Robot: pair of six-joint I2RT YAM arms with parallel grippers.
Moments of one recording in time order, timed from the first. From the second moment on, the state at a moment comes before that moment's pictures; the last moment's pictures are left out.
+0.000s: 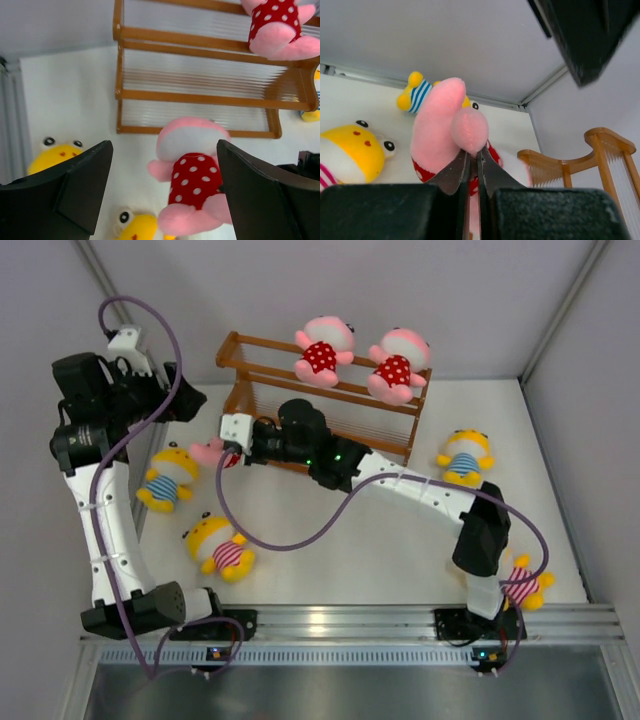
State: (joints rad) left arm 0.27 1.29 1.74 -0.88 0.61 0.02; right arm 1.08 1.91 1.82 -0.01 -0.26 -0.59
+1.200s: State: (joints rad) left arm 0.26 1.31 1.99 -1.17 1.07 0.78; right arm 0.94 1.80 1.90 0.20 -0.47 -0.32
